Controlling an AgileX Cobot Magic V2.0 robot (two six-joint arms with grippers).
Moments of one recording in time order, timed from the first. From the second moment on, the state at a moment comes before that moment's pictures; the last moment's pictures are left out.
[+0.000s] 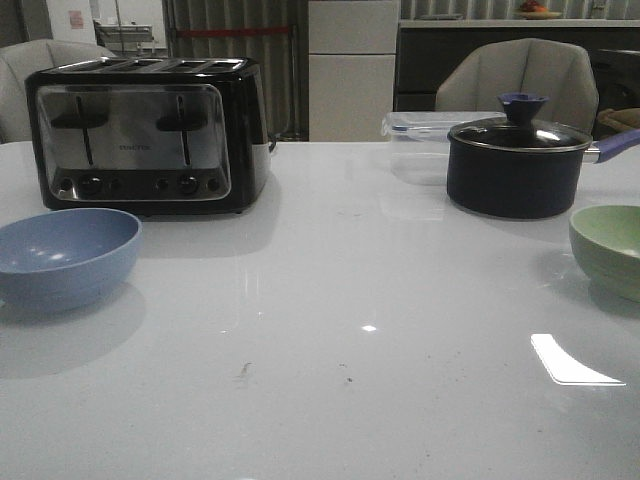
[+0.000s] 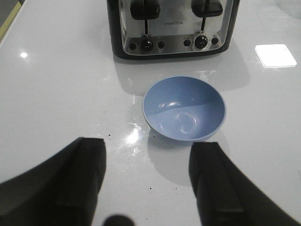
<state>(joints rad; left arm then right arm) -0.06 0.57 -0.60 -0.06 0.62 0.10 0.02 0.84 -0.62 0.01 0.68 0.00</state>
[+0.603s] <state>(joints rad) -0.06 0.57 -0.60 -0.06 0.62 0.10 -0.21 1.41 -1.00 0.01 0.74 0.00</state>
